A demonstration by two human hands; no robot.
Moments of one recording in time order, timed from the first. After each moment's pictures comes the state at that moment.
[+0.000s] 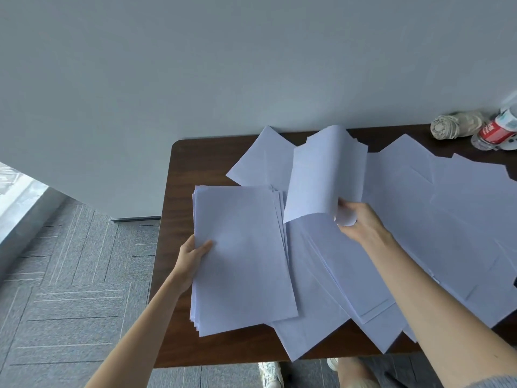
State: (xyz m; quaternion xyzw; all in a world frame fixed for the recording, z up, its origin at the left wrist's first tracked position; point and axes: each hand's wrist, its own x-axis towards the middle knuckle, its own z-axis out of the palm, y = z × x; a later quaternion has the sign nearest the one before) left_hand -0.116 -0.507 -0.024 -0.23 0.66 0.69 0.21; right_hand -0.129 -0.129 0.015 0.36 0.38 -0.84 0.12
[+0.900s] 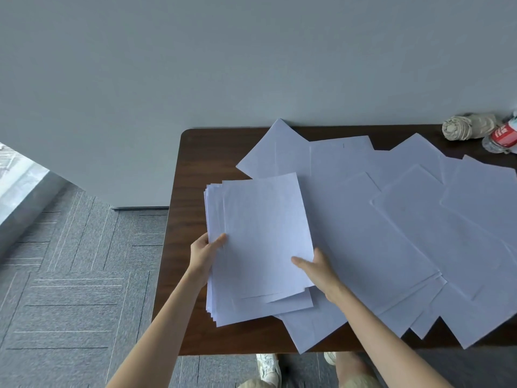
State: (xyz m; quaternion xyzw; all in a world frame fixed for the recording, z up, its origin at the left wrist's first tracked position) left_hand -0.105 -0.499 -0.034 -0.29 0.65 0.68 0.20; right_hand -0.039 -0.247 -0.014 0.27 0.74 -0.58 0.20
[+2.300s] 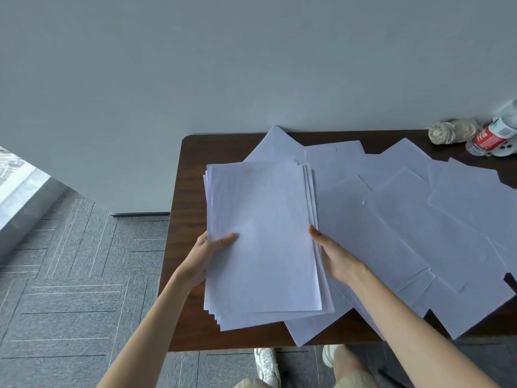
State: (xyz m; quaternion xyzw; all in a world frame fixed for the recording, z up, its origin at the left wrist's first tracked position) left_hand -0.092 -0.502 0.033 -0.15 0.58 0.74 0.32; right_hand -0.055 -0.214 0.022 0.26 0.53 -0.75 0.28
